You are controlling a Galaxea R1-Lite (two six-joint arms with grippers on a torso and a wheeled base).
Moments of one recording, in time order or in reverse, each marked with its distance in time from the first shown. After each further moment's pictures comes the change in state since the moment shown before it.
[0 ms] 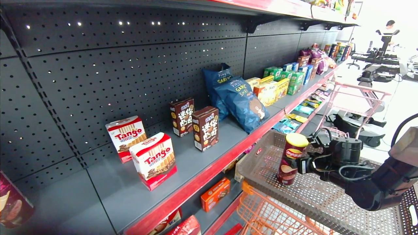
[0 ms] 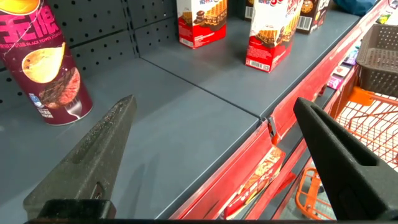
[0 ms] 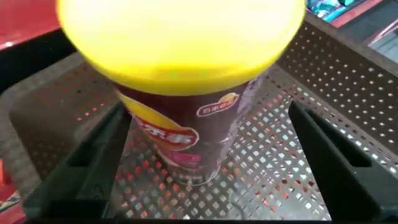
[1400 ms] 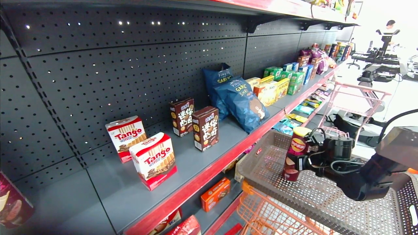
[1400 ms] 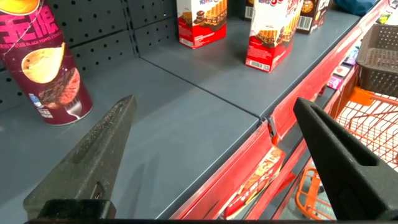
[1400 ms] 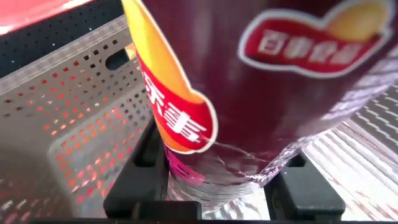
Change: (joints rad) left arm 0.000 0.000 0.000 0.000 0.000 0.000; right arm -0.046 0.083 -0.132 0.067 0.060 0.004
